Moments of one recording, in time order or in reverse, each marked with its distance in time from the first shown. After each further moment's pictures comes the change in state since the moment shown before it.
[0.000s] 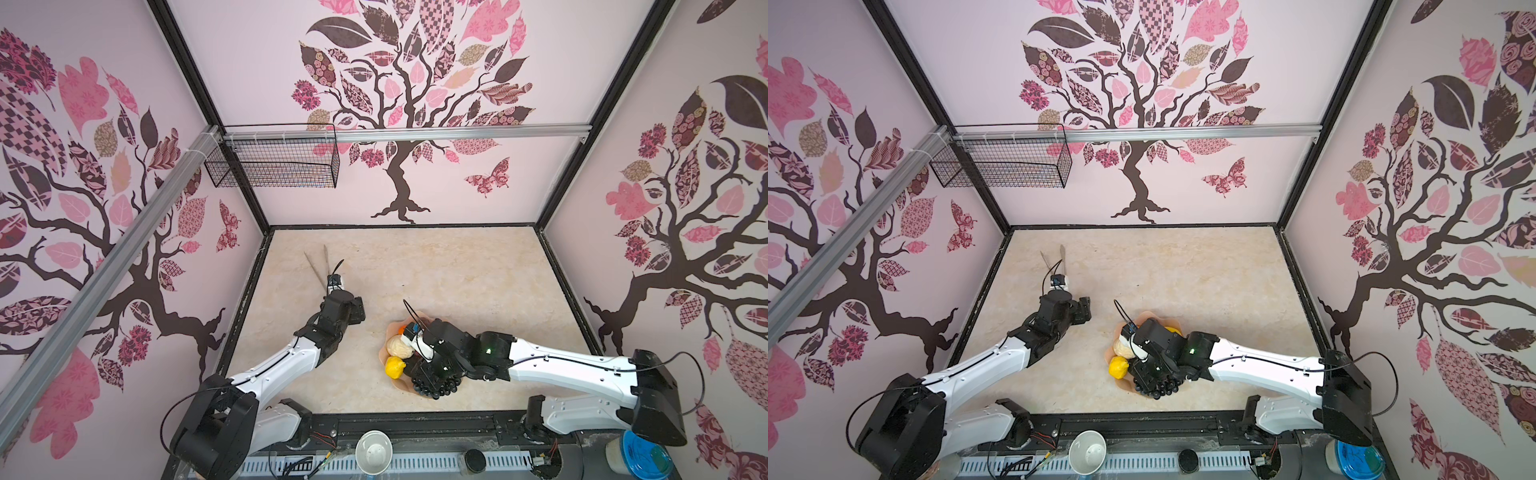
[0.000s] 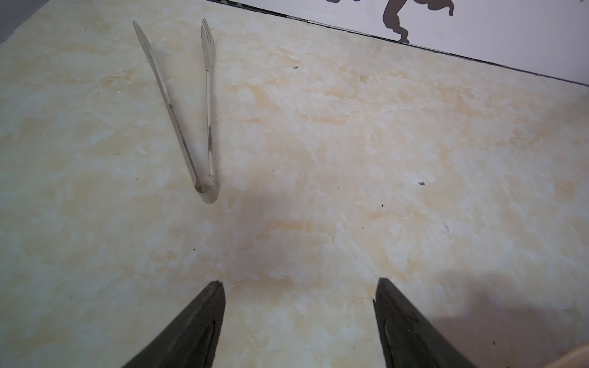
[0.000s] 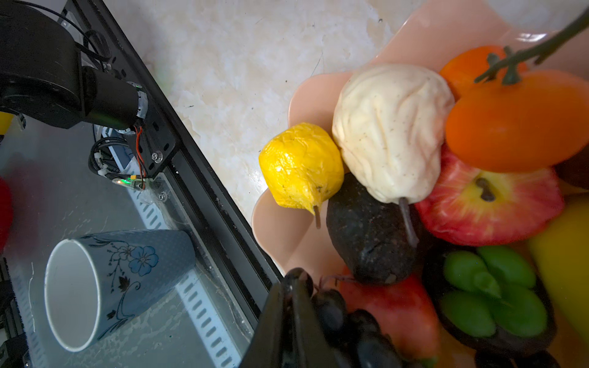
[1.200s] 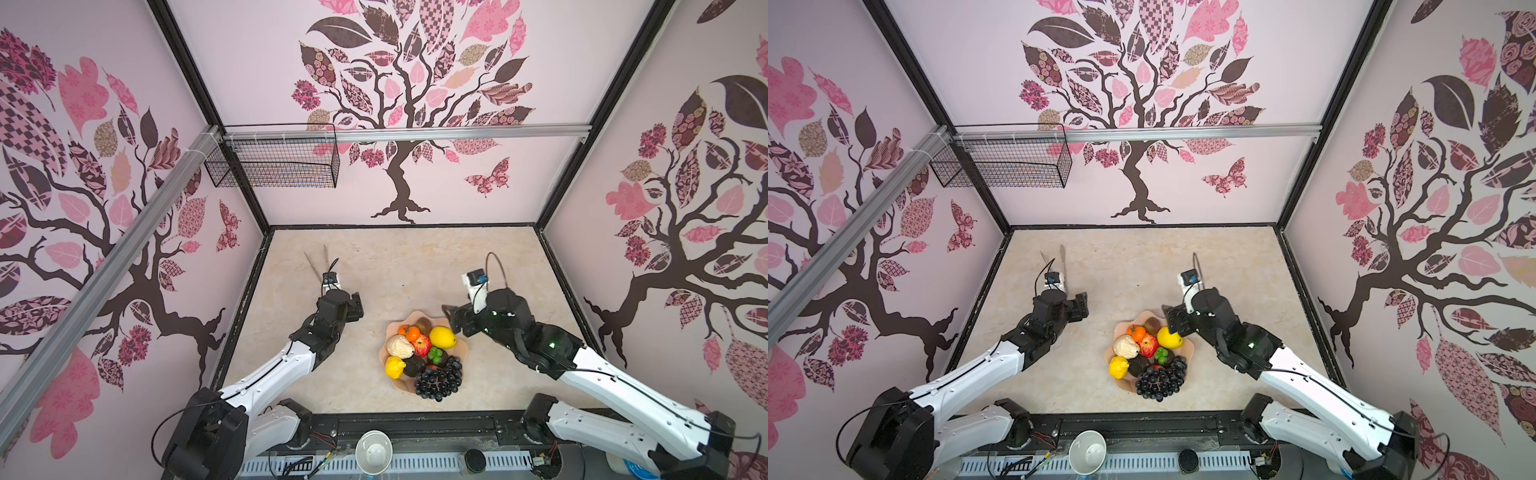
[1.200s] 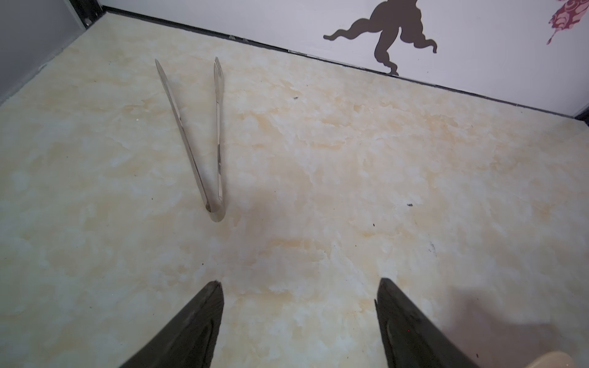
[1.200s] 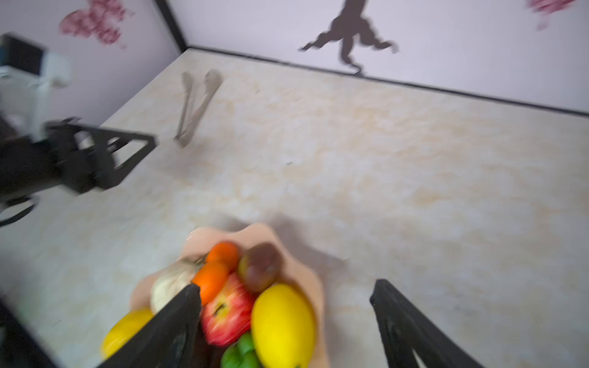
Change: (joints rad) left arm 0.000 -0.085 0.000 0.000 -0.040 0.011; right arm -0.417 -0.375 -0.071 0.154 0.443 -0.132
